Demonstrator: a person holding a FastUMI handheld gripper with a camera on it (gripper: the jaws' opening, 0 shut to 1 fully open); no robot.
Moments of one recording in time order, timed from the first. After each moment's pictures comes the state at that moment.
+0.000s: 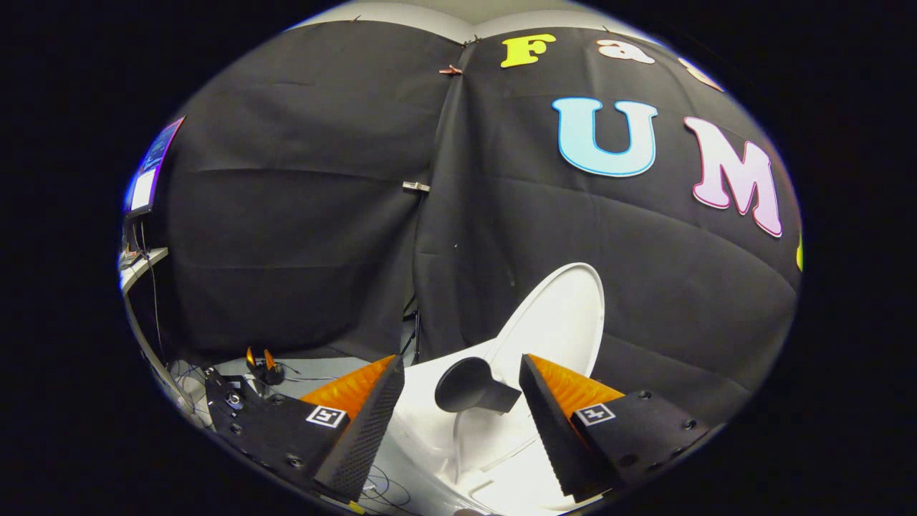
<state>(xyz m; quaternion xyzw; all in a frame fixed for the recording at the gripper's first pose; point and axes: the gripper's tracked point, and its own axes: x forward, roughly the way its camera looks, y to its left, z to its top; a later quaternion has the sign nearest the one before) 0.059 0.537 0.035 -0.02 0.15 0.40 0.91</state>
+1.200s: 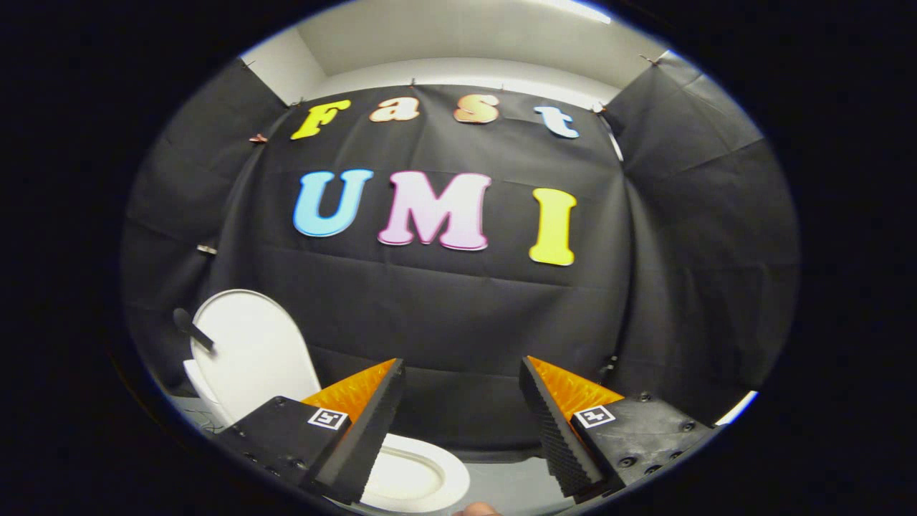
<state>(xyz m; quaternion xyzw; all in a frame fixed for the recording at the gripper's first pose) 0.064 0.034 0.047 0.02 0.01 -0.02 1.00</state>
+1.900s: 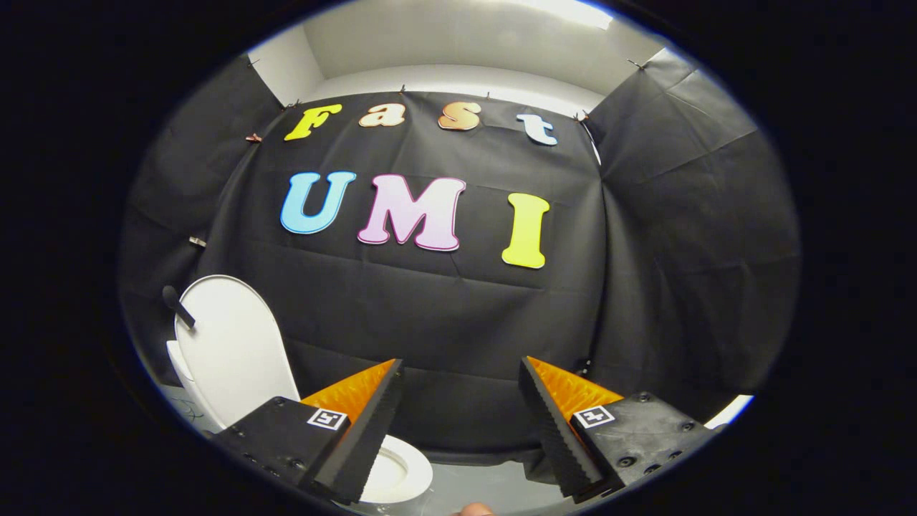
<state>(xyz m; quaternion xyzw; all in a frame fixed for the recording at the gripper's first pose) 0.033 0.005 0.033 0.00 -0.01 0.00 1.00</state>
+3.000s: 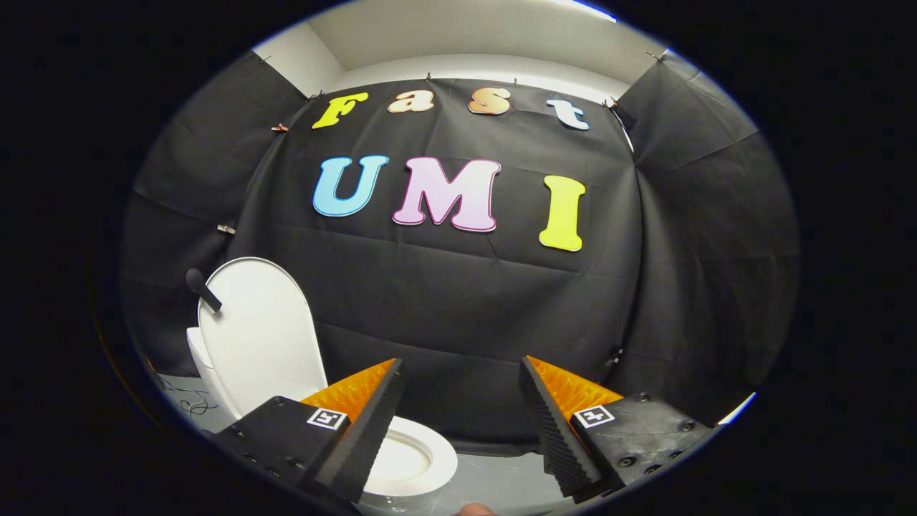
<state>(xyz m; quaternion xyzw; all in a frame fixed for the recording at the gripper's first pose) 0.038 0.039 0.010 0.00 0.02 0.05 1.00</state>
